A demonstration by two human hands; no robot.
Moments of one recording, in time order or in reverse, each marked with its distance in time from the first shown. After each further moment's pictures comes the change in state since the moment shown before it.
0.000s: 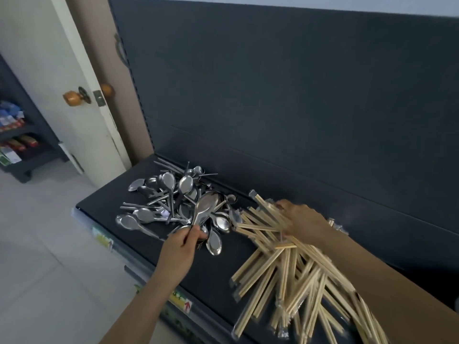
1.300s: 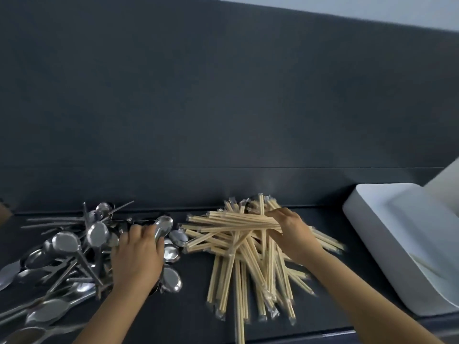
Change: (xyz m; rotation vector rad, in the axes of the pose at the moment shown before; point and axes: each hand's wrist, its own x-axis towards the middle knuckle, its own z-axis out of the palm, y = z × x) left_hand 0.118 -0.004 0.027 0.927 -0.126 0.648; right_hand -0.079 0.008 0.039 0.239 0.366 0.472
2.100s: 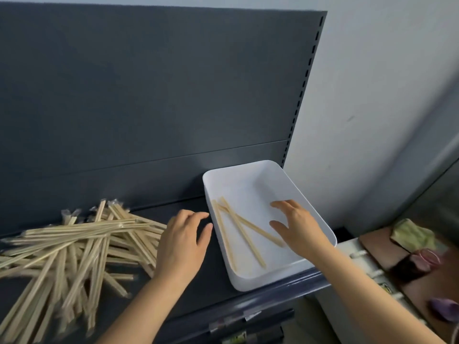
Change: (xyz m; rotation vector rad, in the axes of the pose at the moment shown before) left_hand -0.112 0.448 -0.004 -0.415 0.048 0.437; right_hand -0.143 0.352 -0.136 0.087 0.164 0.195
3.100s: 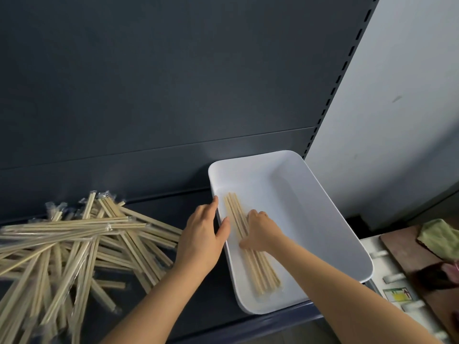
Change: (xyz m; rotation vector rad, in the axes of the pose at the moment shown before) left_hand 0.051 -0.007 0.064 -0.184 -0.191 -0.212; right_hand 0.096 -0.028 0.098 -0.087 -0.533 0.195
